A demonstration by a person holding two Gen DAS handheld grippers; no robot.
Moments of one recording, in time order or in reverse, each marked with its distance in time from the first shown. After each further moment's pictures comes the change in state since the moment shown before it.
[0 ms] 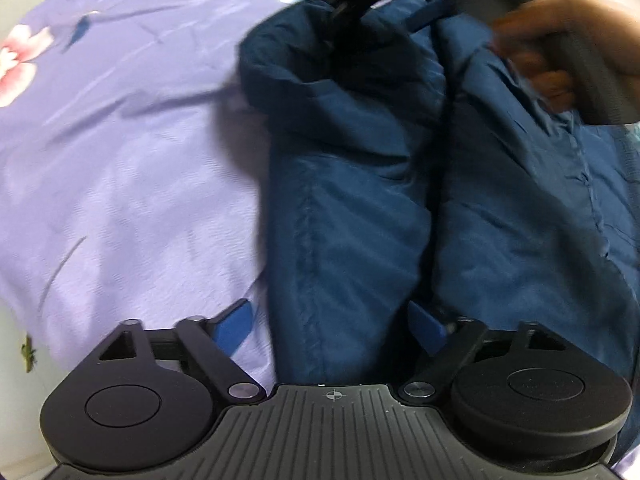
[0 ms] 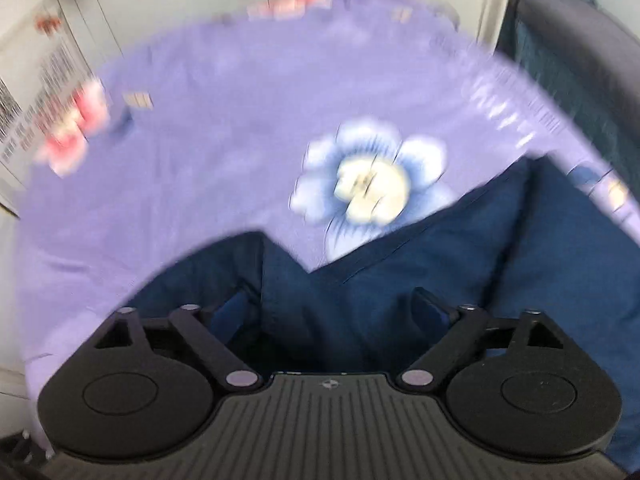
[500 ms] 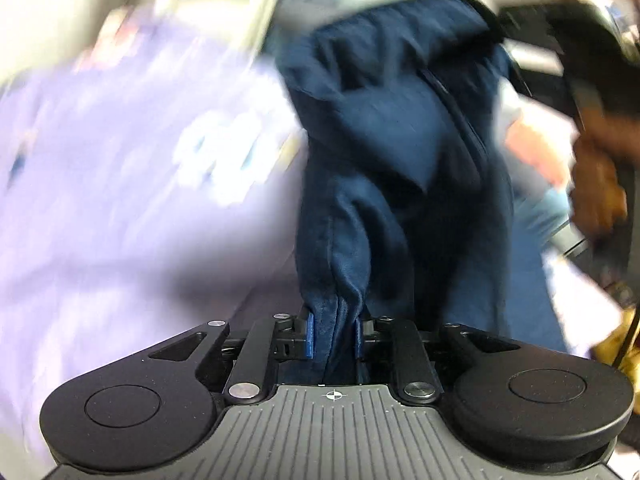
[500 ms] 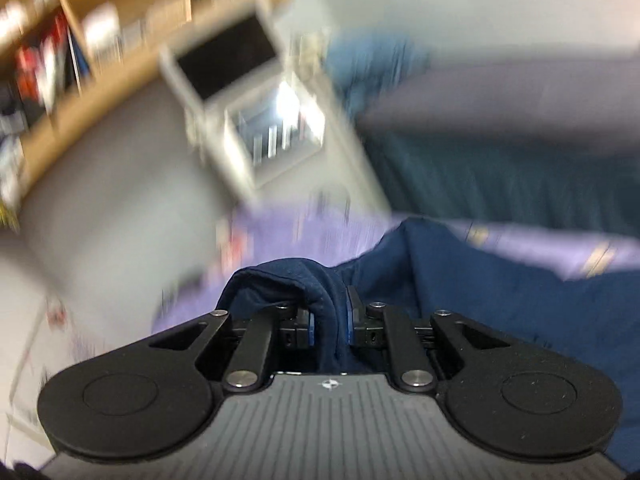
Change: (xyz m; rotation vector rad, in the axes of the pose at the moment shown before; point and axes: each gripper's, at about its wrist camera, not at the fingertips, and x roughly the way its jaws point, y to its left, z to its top) left arm -0.102 -0.069 0.063 0.092 -0.321 -0.218; right arm -0.262 -0.106 -0.077 0.581 -0.696 0.011
